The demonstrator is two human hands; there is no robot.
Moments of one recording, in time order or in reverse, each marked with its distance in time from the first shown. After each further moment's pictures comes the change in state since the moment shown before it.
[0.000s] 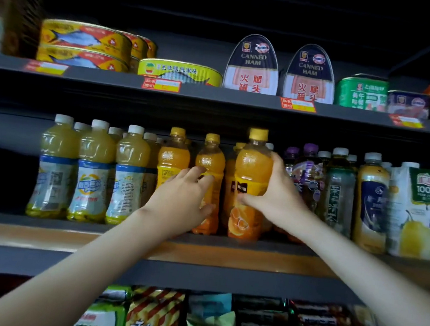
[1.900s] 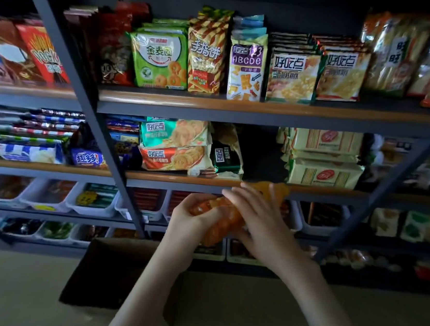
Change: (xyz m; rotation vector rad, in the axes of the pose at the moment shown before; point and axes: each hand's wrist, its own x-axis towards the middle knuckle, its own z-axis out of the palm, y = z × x) left_hand -0.461 0.200 -0.026 -1.490 -0.413 -1.232; right_hand -0.519 -0.016 0.036 -0.137 -0.637 -0.187
